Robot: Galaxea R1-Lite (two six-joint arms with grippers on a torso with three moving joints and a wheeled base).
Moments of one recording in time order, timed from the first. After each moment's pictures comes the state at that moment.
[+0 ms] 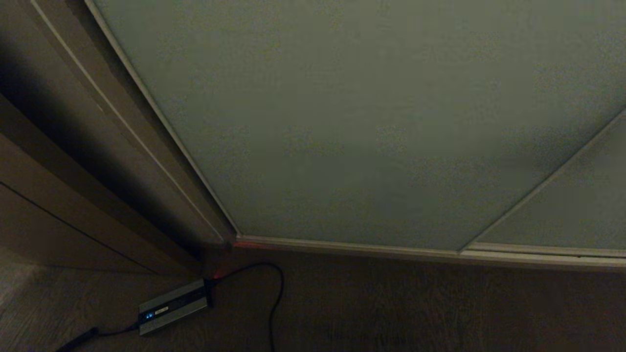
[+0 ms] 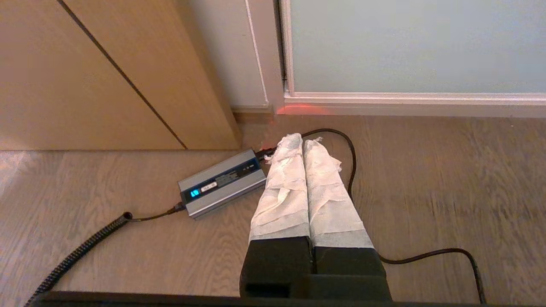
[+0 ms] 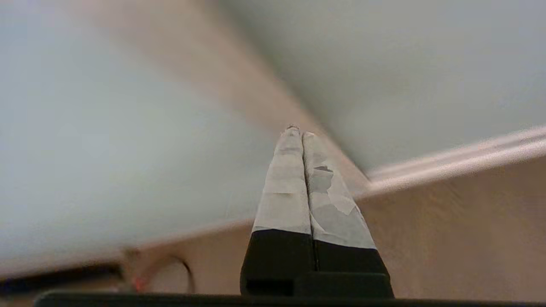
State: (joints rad) left arm 0.00 0.00 0.00 0.01 -0.02 0.09; right arm -0.58 1.49 -1.27 -0.07 0.54 0.41
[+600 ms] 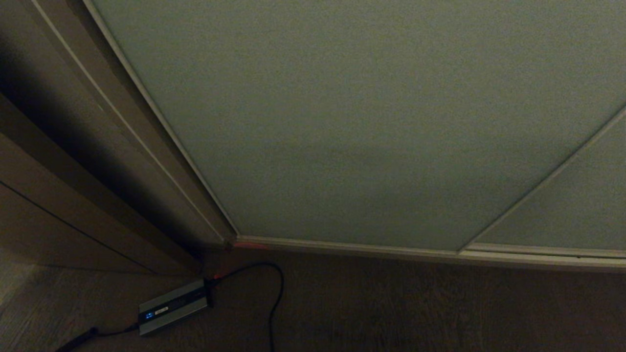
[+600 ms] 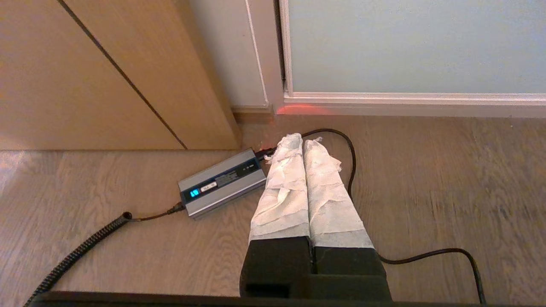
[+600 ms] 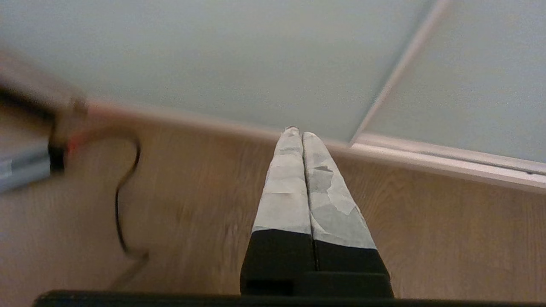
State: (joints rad) left arm 0.00 0.00 0.00 0.01 -0.02 0.09; right arm -0.37 0.88 -0.74 0.03 0.48 -0.05
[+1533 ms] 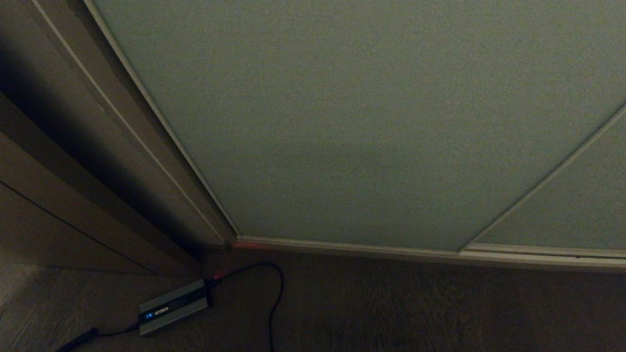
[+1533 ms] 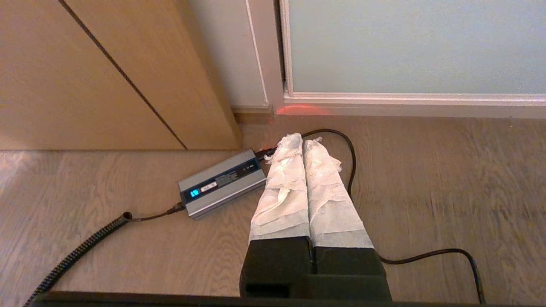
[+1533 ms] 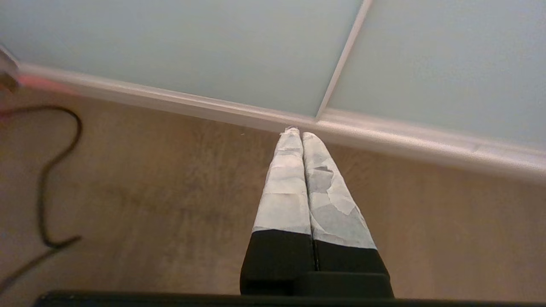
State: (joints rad) left arm 0.00 0.00 0.00 0.01 -0.02 0.09; right arm -0.01 0.01 -0.01 0.01 0.01 -0.07
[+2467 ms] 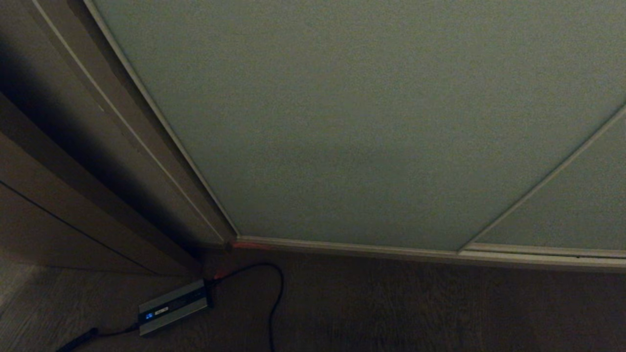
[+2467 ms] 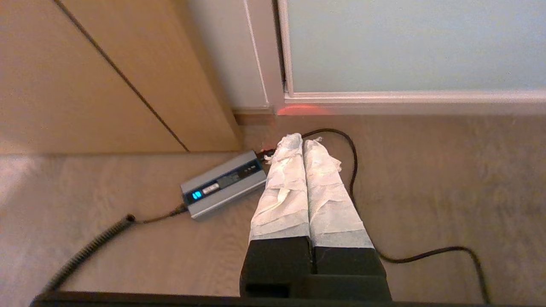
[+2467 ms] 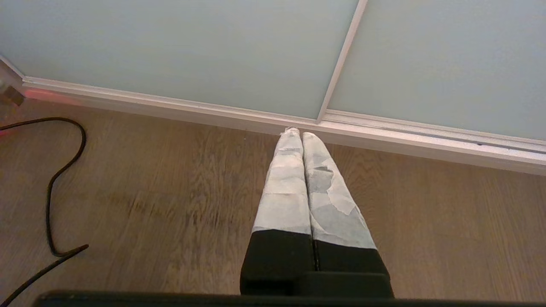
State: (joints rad) left arm 0.00 0.00 0.00 0.01 -0.02 0.11; right arm -0.01 0.00 0.00 0.01 0.01 -0.03
